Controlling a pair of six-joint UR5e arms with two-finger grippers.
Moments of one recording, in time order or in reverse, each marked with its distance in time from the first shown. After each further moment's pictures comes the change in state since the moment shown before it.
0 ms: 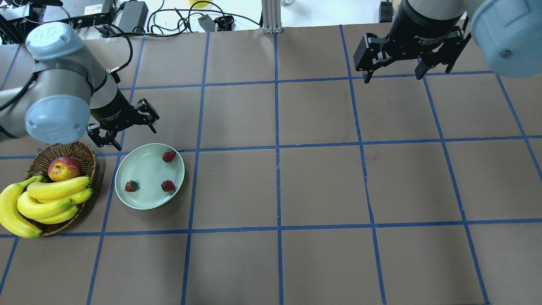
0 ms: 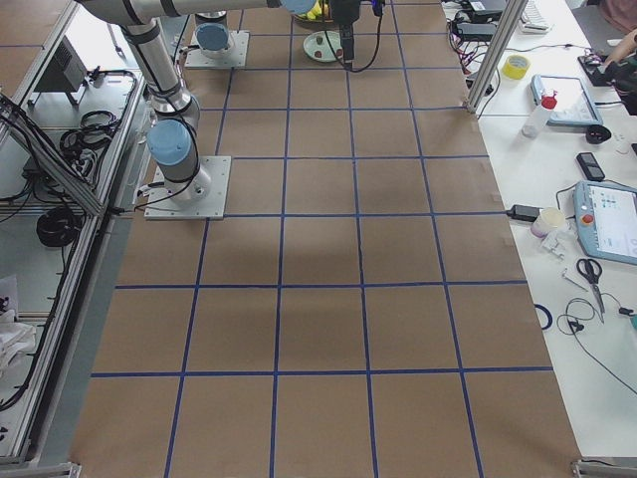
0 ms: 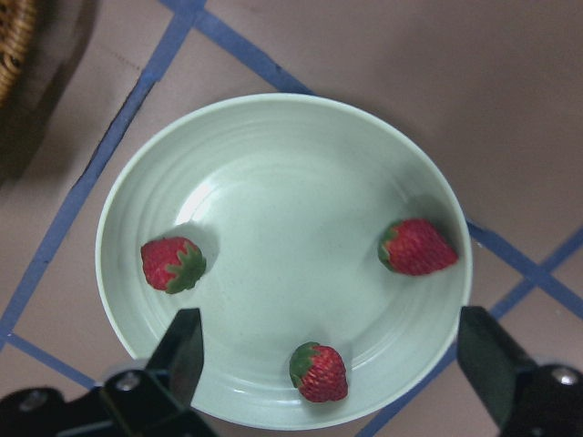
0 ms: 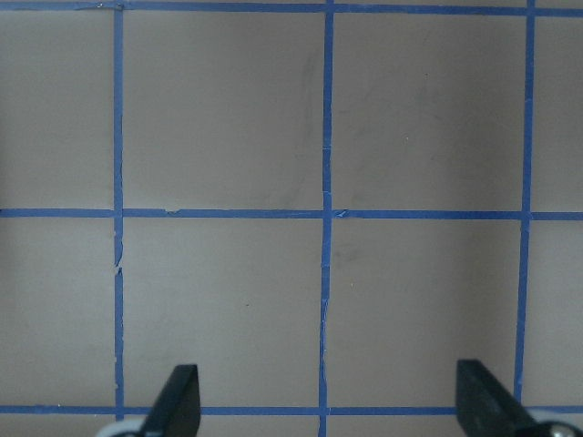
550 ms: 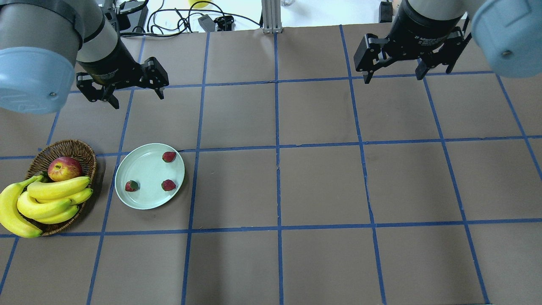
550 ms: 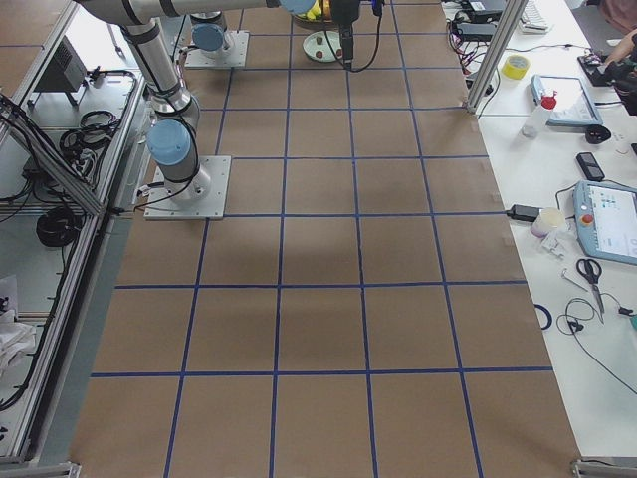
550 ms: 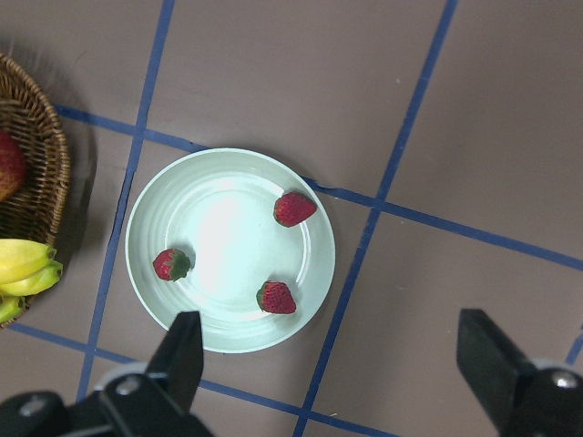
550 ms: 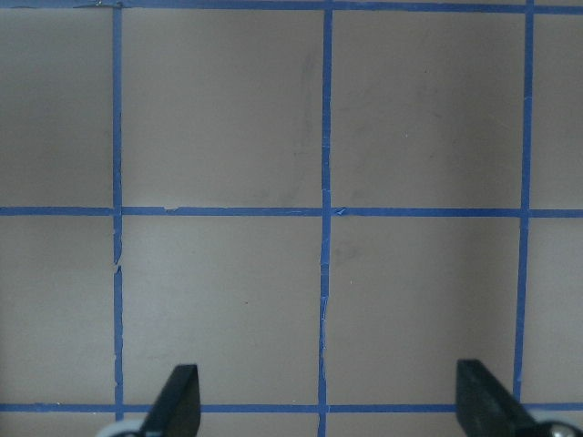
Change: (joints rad) left arm -0.143 0.101 0.144 -0.095 0.022 0.145; right arm 0.000 -0.003 0.001 0.004 -0.001 0.001
